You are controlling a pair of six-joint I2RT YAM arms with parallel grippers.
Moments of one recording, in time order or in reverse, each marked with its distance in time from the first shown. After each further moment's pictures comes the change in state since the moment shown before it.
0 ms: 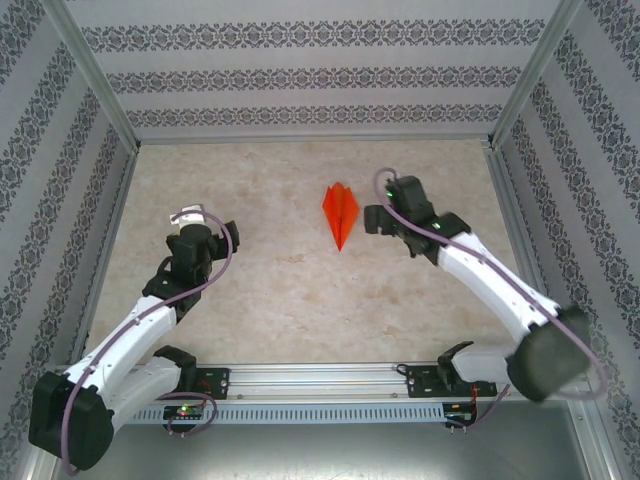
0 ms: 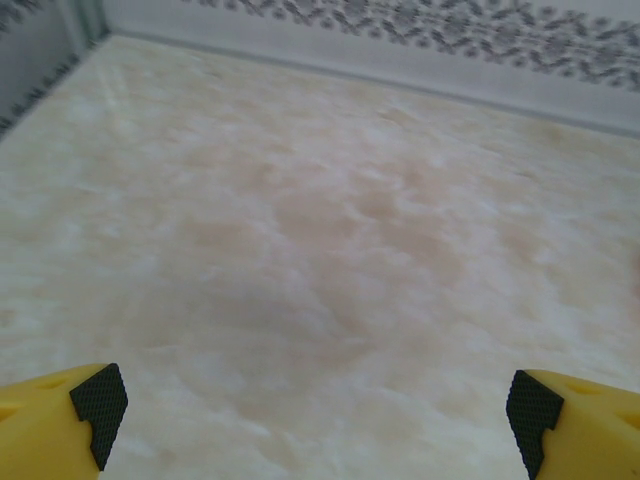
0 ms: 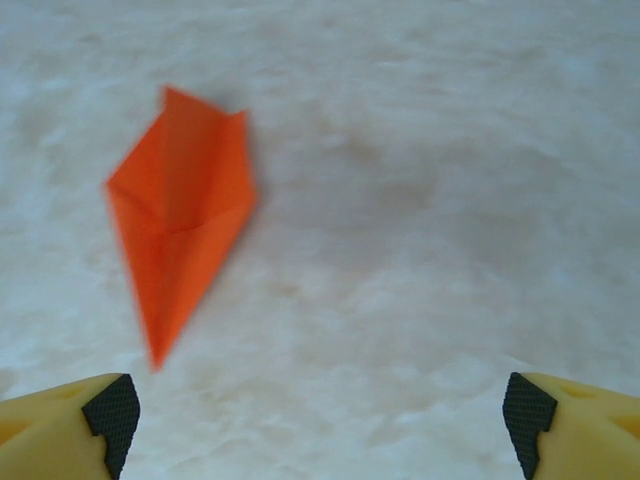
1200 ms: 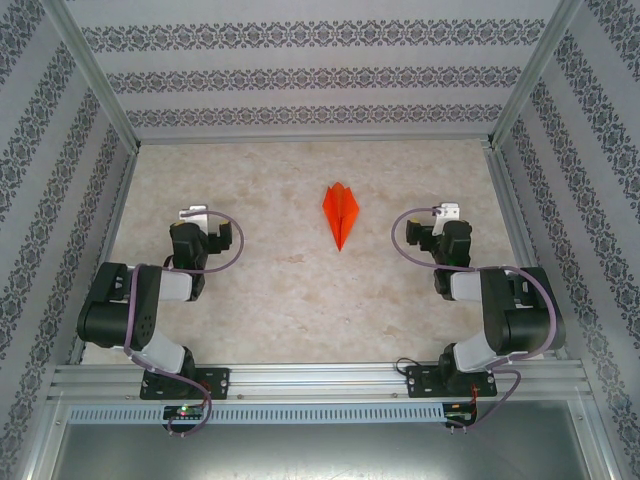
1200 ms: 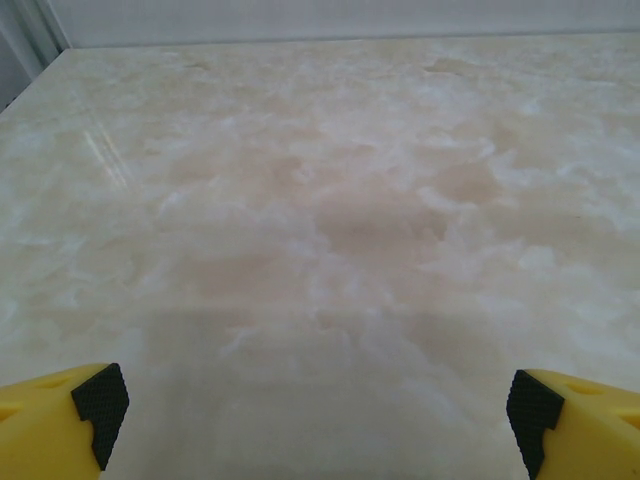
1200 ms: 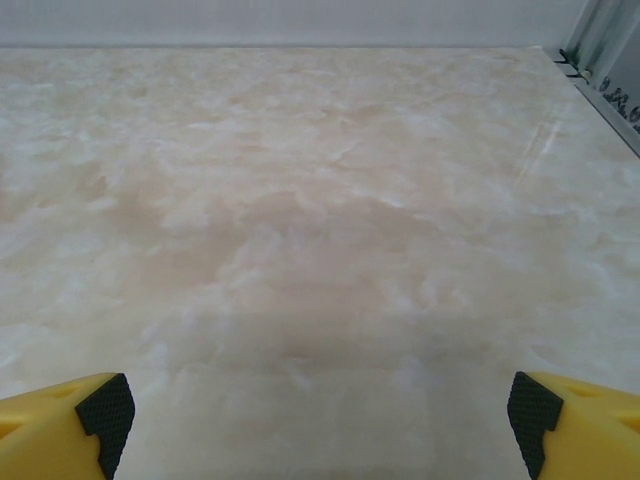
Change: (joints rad) left arm 0.283 0.638 -0.114 0.842 0.311 0.314; right arm -0.430 0.284 -0.605 1.280 -0.238 -0.297
